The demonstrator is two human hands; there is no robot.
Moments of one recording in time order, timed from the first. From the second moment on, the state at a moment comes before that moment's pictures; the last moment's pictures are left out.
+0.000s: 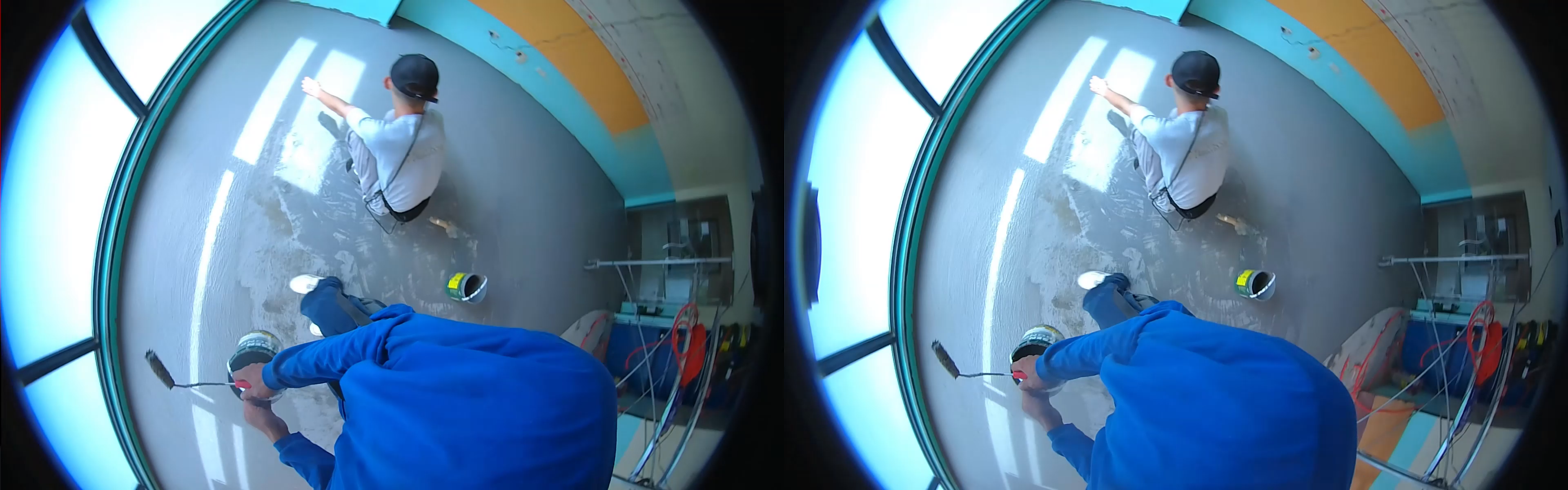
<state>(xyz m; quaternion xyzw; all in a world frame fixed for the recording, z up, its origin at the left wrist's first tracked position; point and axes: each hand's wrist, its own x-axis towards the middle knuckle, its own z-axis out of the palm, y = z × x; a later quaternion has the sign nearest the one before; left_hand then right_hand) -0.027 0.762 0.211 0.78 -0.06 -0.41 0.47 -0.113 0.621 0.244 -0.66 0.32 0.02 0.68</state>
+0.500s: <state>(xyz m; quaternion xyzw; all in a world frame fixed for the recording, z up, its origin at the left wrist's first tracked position) -0.199 0.742 0.242 0.76 -0.15 -0.45 0.46 -0.285 0.618 0.271 -0.66 0.35 -0.03 0.66</state>
